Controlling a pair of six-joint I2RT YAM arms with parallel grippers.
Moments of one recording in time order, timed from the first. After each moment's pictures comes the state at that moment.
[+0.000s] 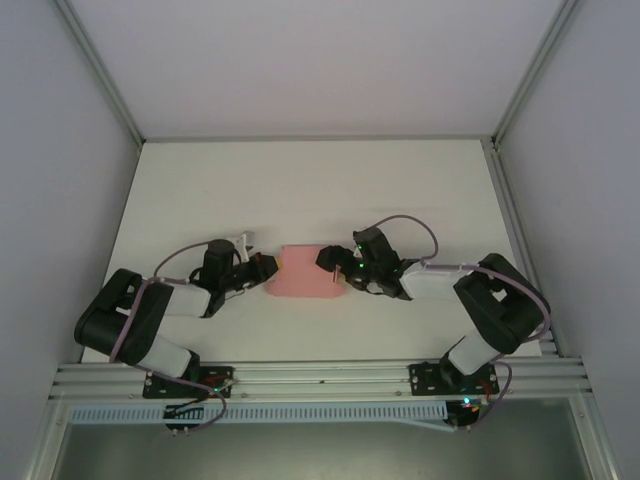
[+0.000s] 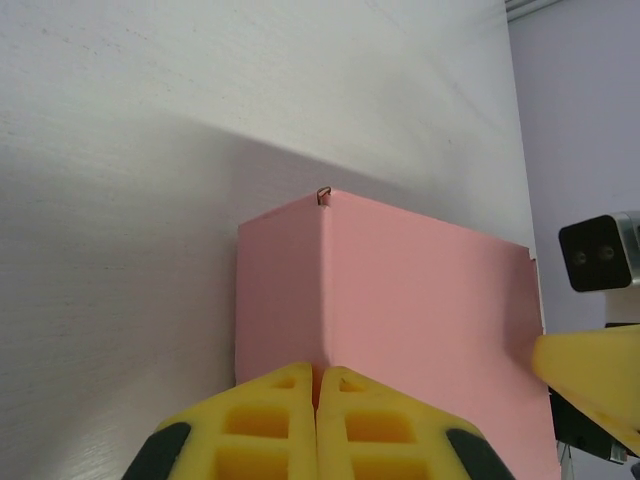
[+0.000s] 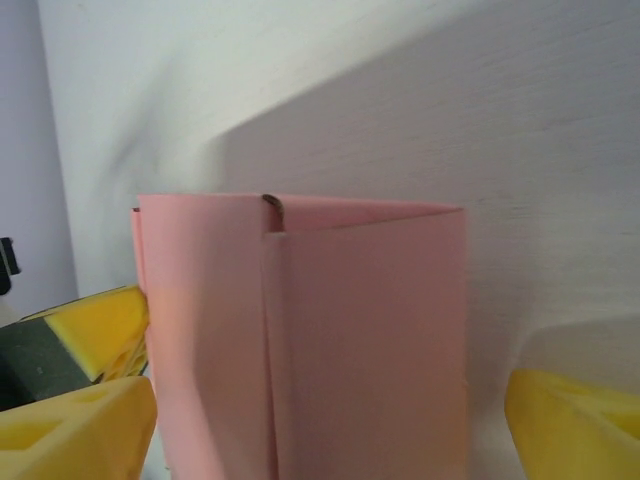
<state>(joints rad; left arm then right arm) -0.41 1.49 0.31 0.65 0.49 -0.86 0.70 1.58 0.61 0.27 -0.32 1.07</state>
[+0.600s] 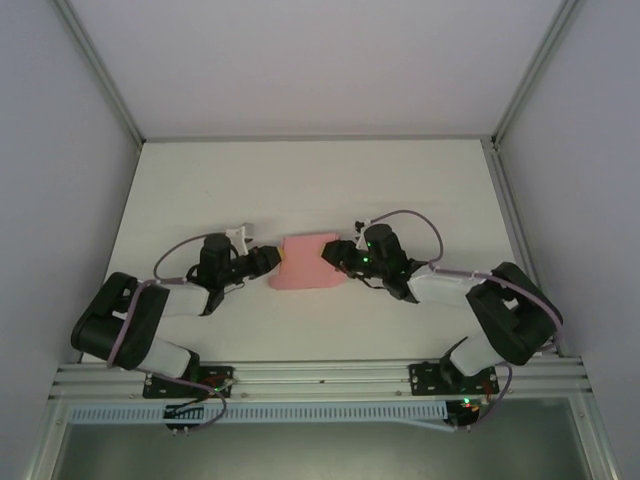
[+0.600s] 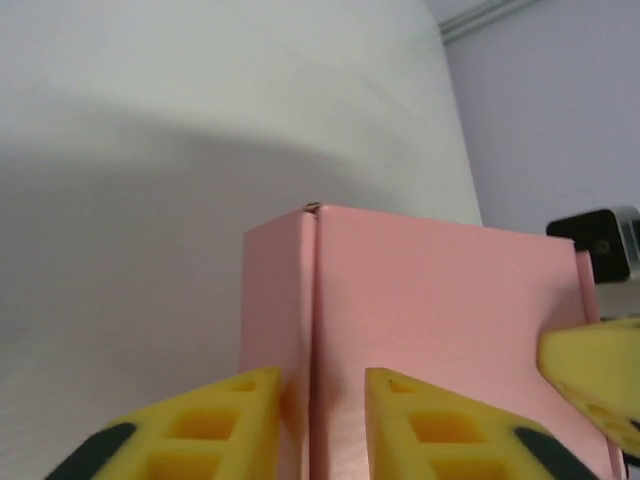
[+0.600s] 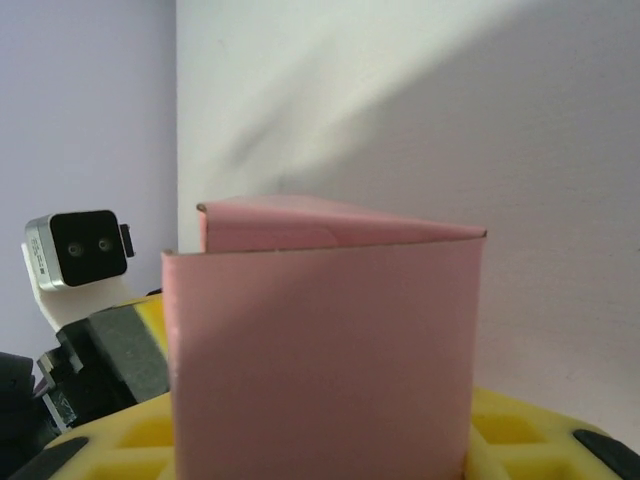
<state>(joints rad) -0.40 1.45 0.34 0.70 0.54 -0.85 0.68 1.47 0.57 0.40 -0.37 1.10</state>
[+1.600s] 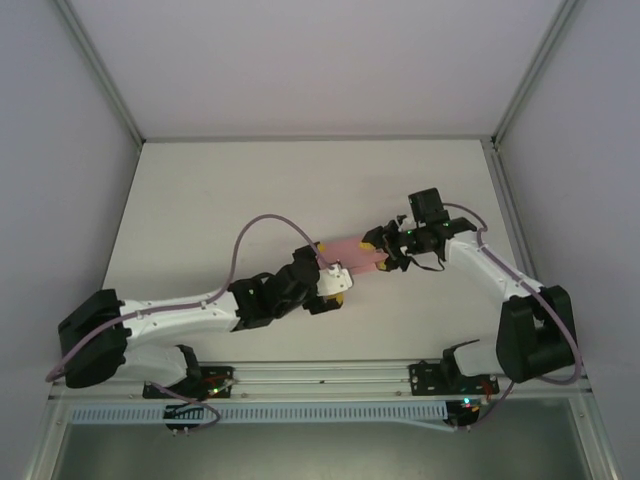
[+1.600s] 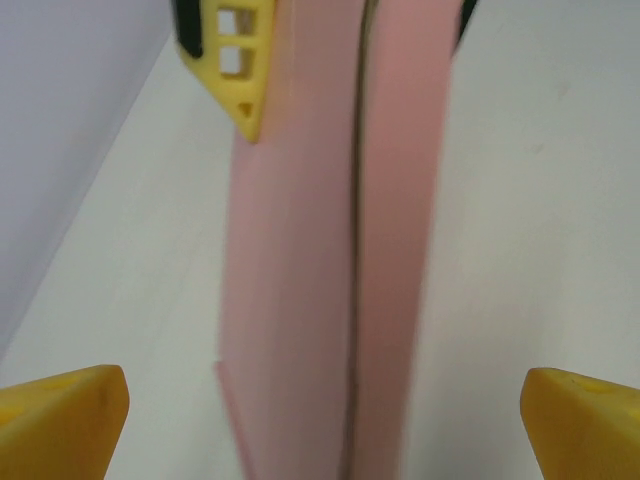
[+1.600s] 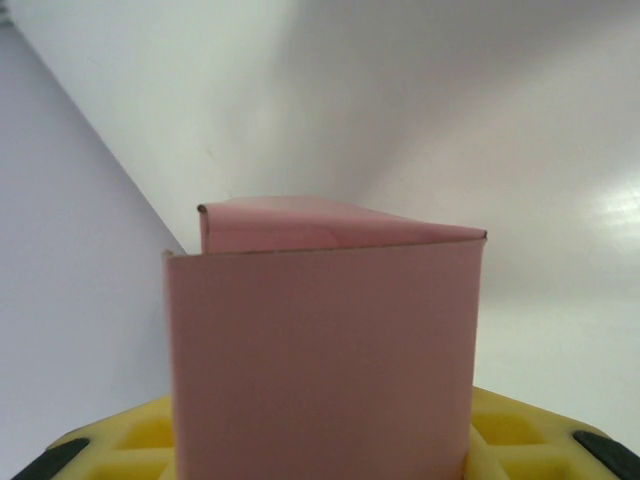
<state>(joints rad) -1.19 1.33 0.75 -0.01 -0.40 0.46 0.31 1.38 0.91 -0.63 -0.77 1.09</state>
